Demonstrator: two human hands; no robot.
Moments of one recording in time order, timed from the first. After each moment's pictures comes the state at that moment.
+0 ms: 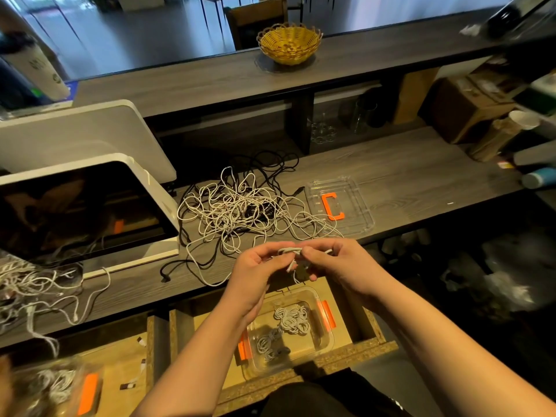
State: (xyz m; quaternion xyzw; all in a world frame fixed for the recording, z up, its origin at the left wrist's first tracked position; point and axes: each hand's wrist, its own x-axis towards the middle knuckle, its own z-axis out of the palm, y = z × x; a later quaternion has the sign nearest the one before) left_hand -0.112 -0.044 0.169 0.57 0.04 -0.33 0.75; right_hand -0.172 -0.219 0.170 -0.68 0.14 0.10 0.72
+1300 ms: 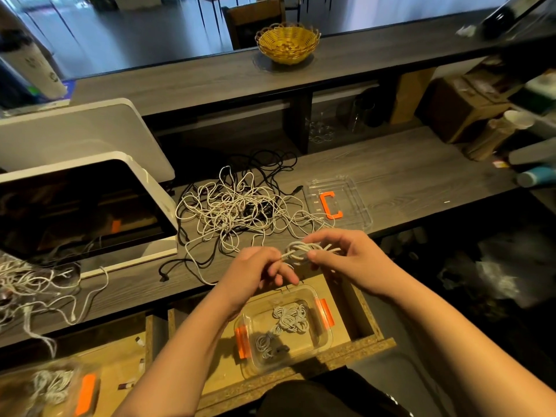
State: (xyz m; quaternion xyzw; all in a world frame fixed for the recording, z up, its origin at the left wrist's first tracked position) left_hand -0.102 -0.027 0.179 0.66 -0.12 -0.39 0.63; right_hand -0.181 -0.227 0.191 -0.78 0.02 0.05 0.62
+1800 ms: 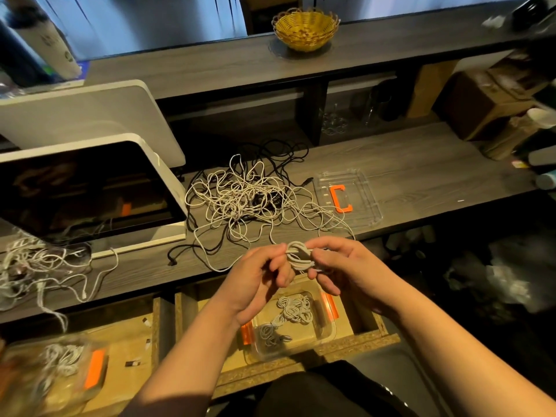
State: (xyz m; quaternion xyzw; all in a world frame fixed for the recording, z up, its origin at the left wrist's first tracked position) left_hand -0.119 -0.021 0.165 0.49 -0.07 -0.41 0.77; right_hand -0.188 -0.212 0.169 -0.54 0.05 0.15 0.82
